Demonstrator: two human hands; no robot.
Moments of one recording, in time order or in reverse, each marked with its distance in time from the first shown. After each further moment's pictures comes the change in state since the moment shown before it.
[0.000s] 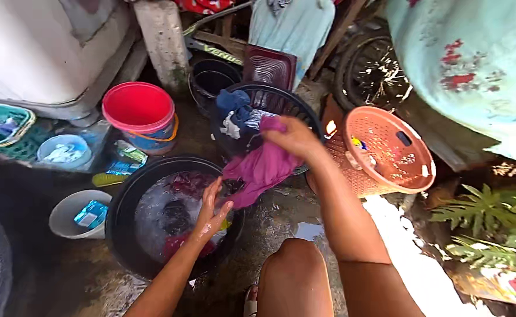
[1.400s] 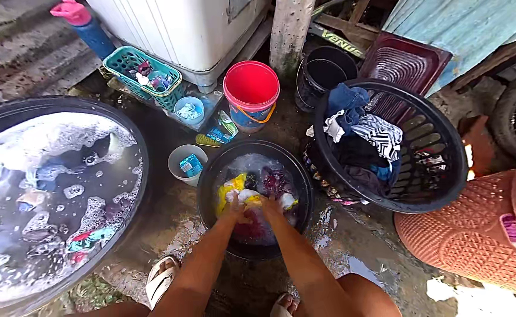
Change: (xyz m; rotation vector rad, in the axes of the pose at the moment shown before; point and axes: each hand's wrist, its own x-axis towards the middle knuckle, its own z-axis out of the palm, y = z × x) left_hand -0.060 -0.125 -0.081 0.686 -0.499 -1.040; right_hand -0.007 0.041 0.394 -0.394 -0.800 0.201
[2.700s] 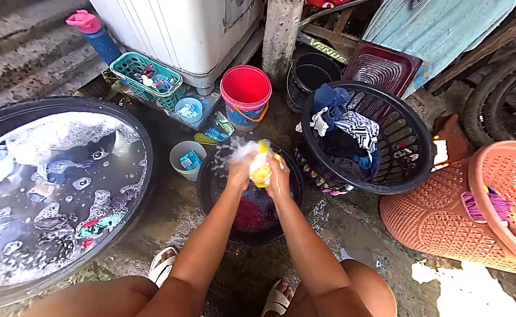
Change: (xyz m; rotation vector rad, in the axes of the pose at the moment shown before) left_hand -0.105 0.083 -0.095 -1.671 0.583 0.598; right_hand -0.112 -0.029 -0.078 1.604 0.539 -0.499
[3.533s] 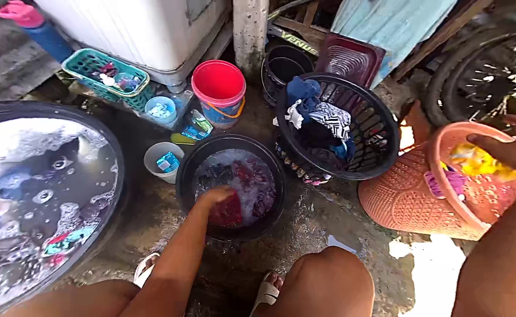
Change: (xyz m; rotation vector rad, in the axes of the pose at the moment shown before) left_hand 0.016 -0.059 -0.070 1.331 -0.646 -0.458; right_hand -0.009 -0.335 -0.392 -1.667 0.485 -0.228
